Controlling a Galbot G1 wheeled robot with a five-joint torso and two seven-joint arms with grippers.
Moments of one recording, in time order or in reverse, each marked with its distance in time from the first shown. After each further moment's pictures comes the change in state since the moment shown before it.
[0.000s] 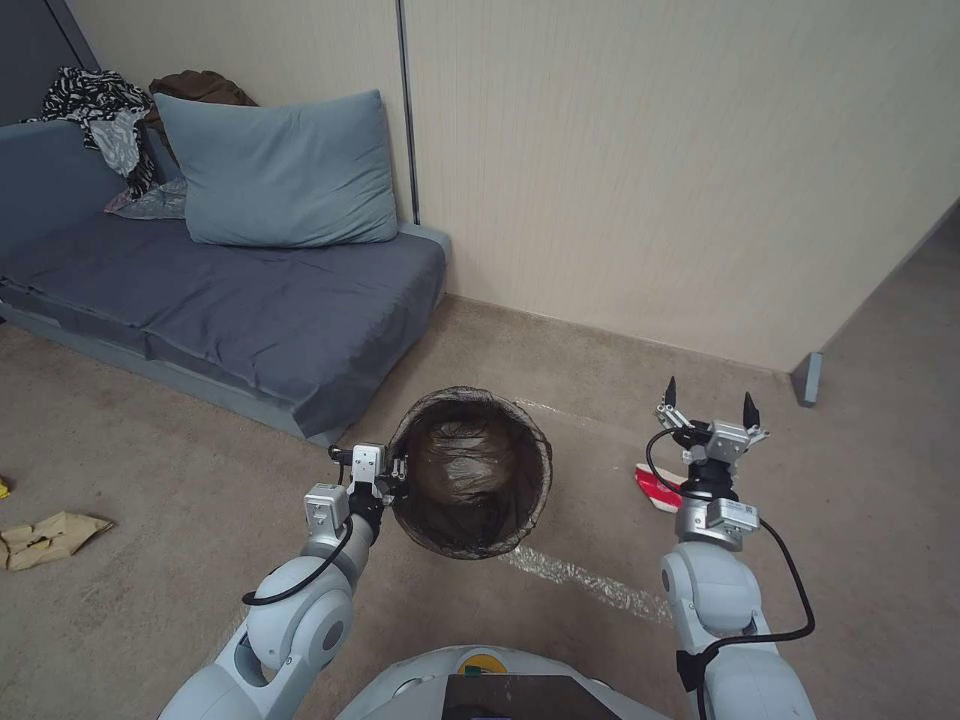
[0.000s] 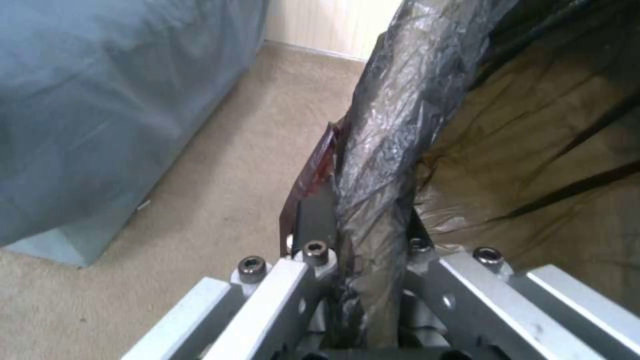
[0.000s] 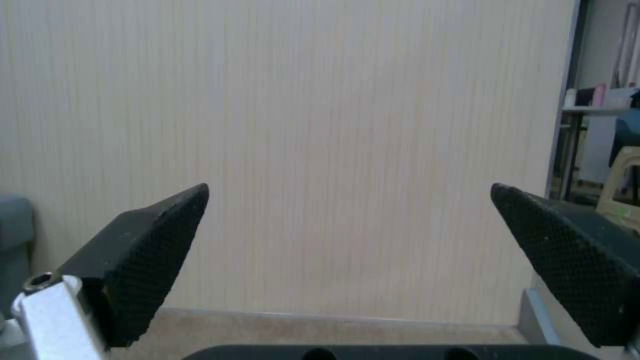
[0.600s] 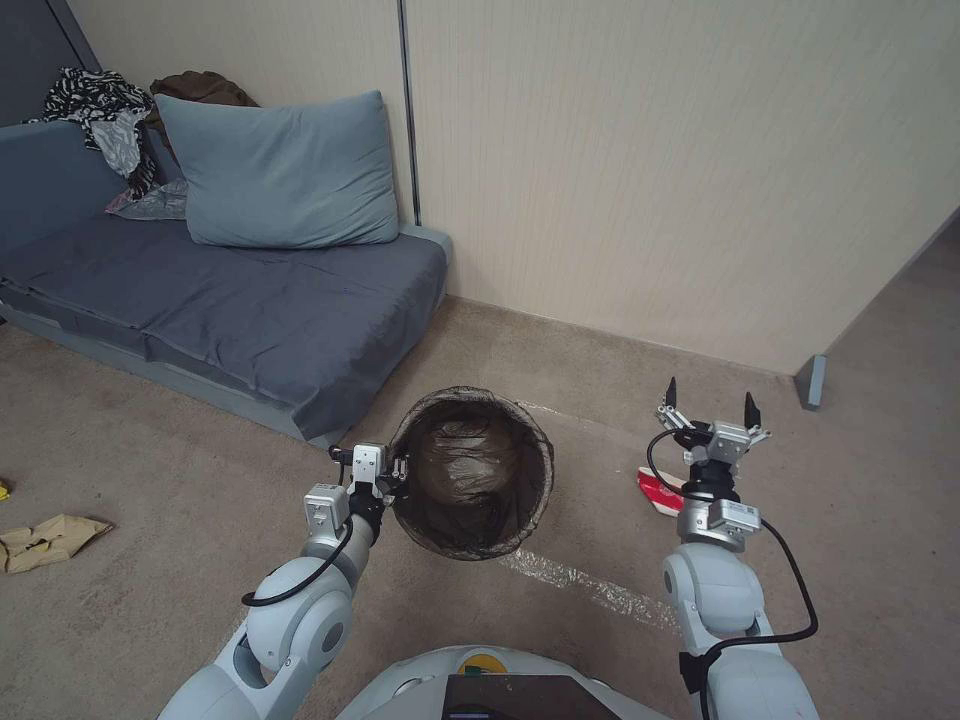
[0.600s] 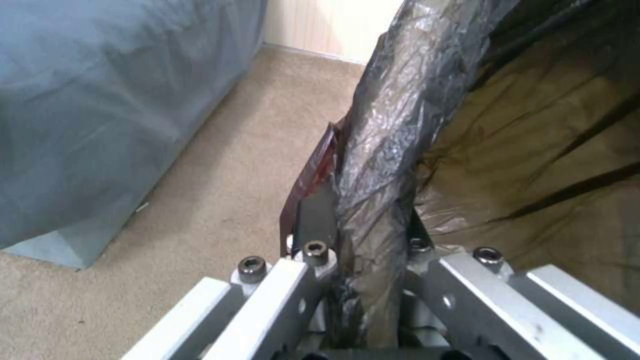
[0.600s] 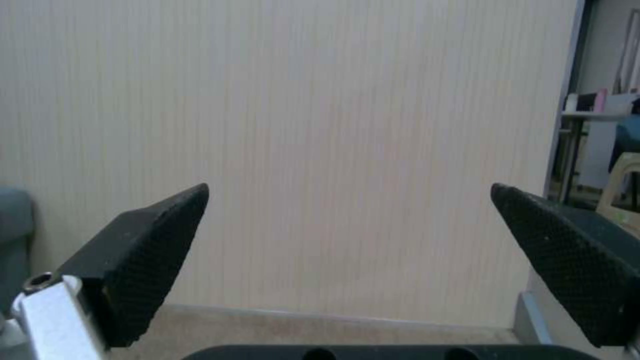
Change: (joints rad) left arm 0.000 0.006 0.003 -0.007 -0.005 -0.001 -0.002; right arm -0.006 -0.028 0.006 -0.002 -0.001 -0.014 0.000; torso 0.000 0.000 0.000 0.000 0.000
